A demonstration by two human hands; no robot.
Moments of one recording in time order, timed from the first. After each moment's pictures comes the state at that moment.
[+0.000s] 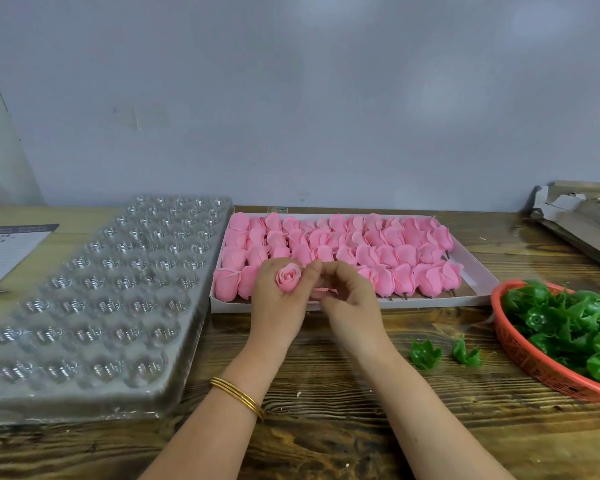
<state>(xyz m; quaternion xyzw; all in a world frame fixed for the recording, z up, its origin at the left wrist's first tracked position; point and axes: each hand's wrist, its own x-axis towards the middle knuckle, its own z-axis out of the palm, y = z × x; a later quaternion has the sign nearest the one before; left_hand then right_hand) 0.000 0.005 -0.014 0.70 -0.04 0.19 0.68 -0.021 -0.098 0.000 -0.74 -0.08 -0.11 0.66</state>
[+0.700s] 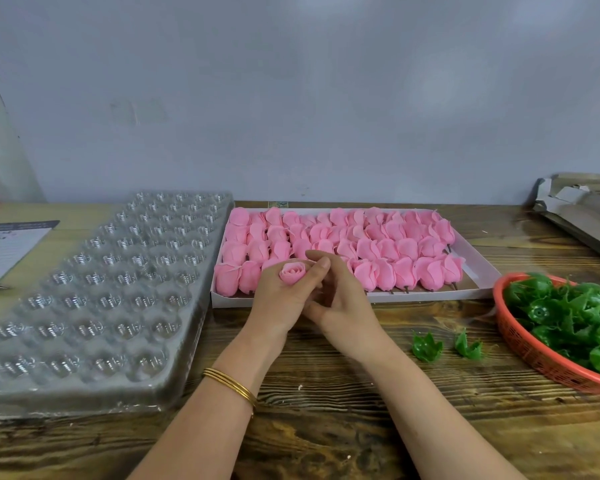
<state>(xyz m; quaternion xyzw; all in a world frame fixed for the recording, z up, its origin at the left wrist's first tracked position) -0.003 0.009 -0.011 0.66 -0.09 0.06 0.75 -0.022 -0.097 -0.008 -0.75 -0.14 -0.06 0.64</state>
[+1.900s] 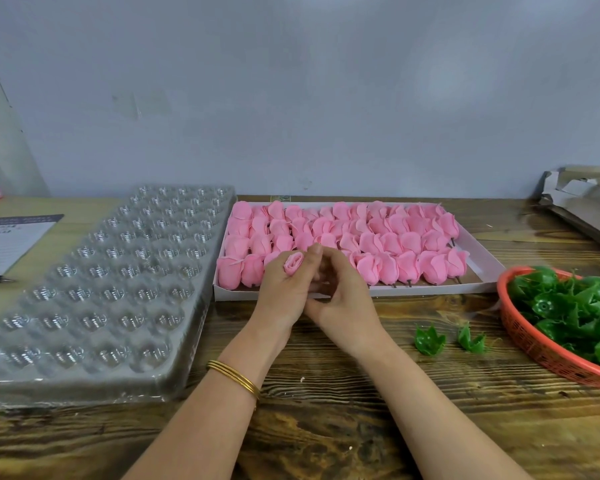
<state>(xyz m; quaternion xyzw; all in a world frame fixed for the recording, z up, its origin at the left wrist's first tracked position) -0.002 0.003 -0.013 0.63 -0.05 0.05 0.78 -0.023 -0.093 -0.010 -0.78 -0.15 -0.13 0.60</state>
